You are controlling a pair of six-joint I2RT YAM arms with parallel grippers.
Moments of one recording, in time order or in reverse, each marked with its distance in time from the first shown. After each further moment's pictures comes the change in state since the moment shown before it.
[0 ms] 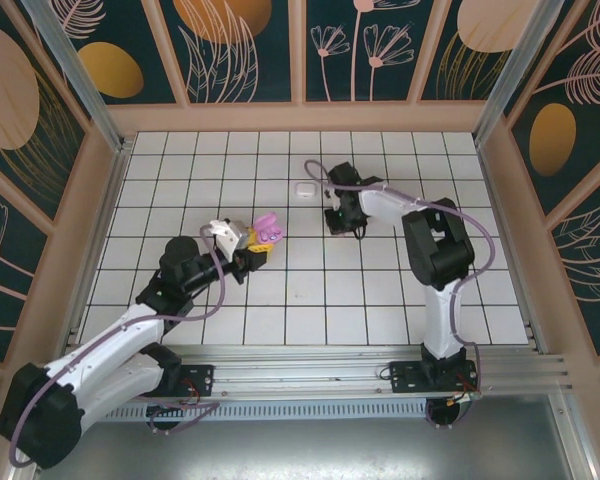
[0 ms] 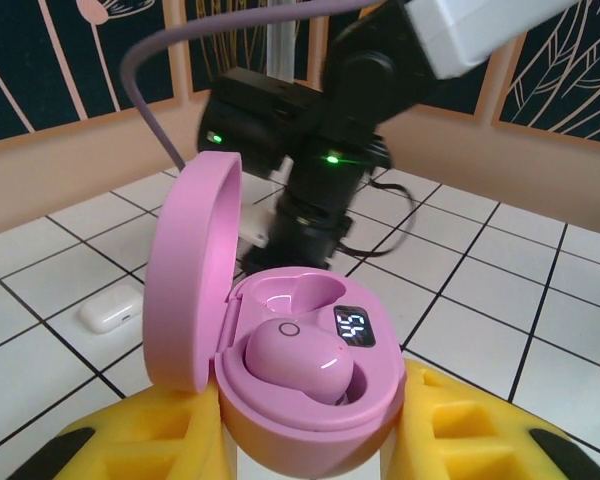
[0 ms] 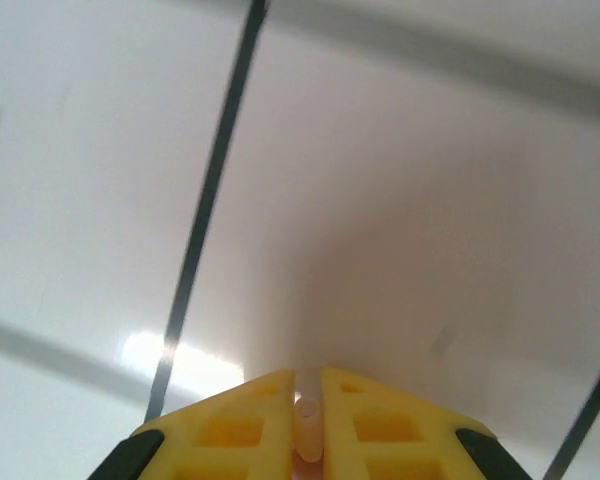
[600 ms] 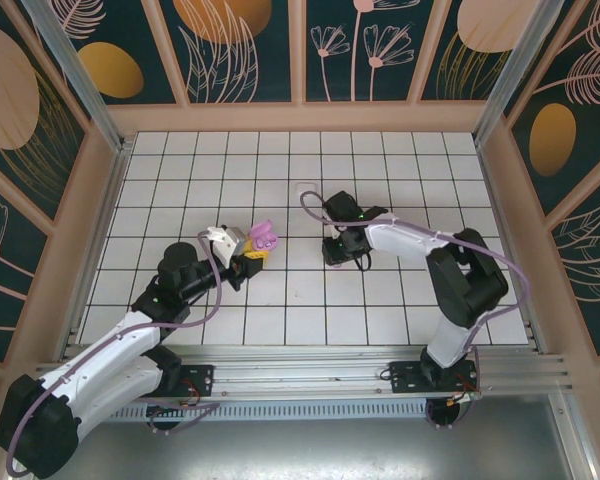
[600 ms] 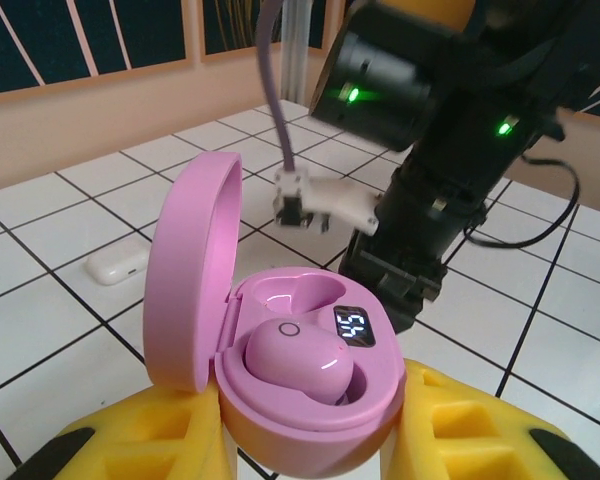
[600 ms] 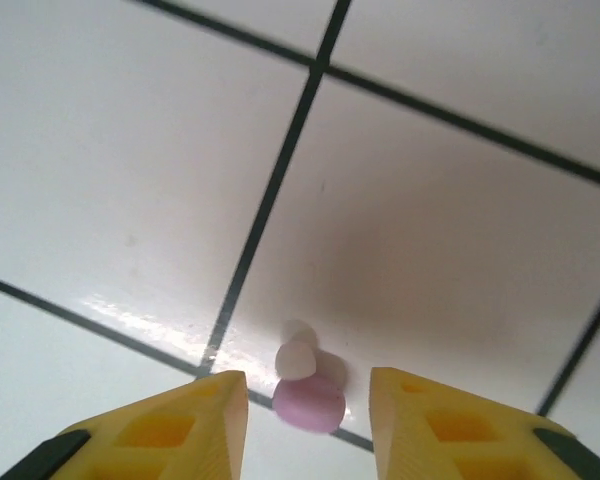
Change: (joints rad) left arm 0.000 -0.043 -0.021 -0.080 -0.029 -0.013; right arm 0.134 -0.310 -0.298 0.053 0.057 0.102
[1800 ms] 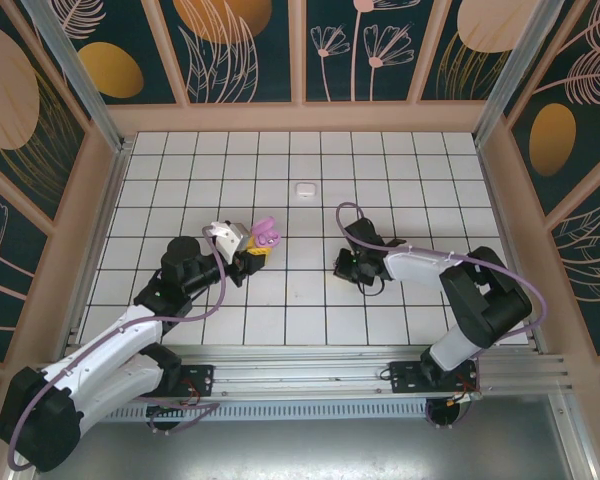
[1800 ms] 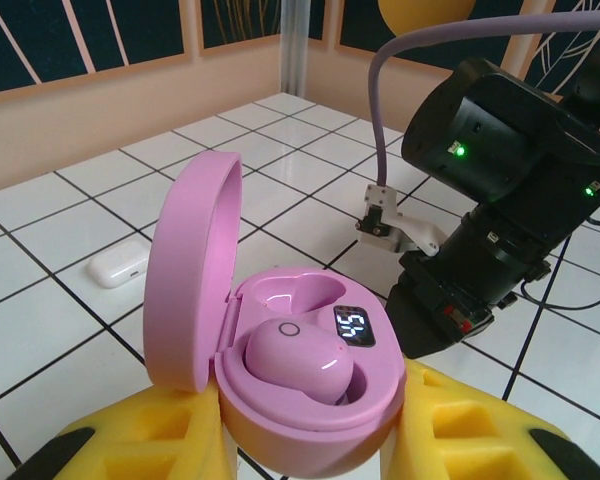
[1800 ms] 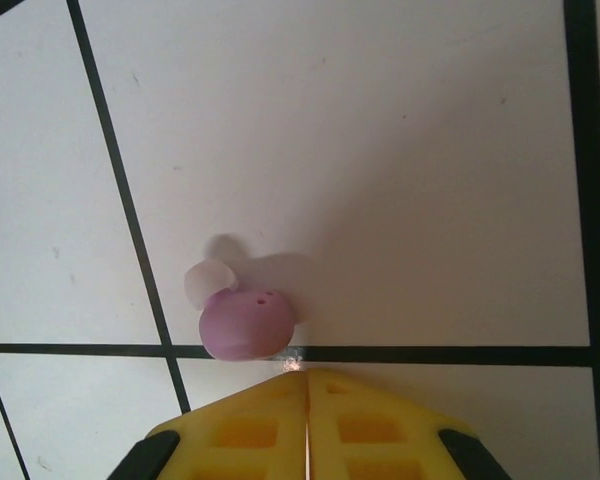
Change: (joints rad) left arm 0.000 0.052 0.043 -0.019 0.004 0.023; right arm -0.031 -0.128 -0.363 0.340 -0.108 0.603
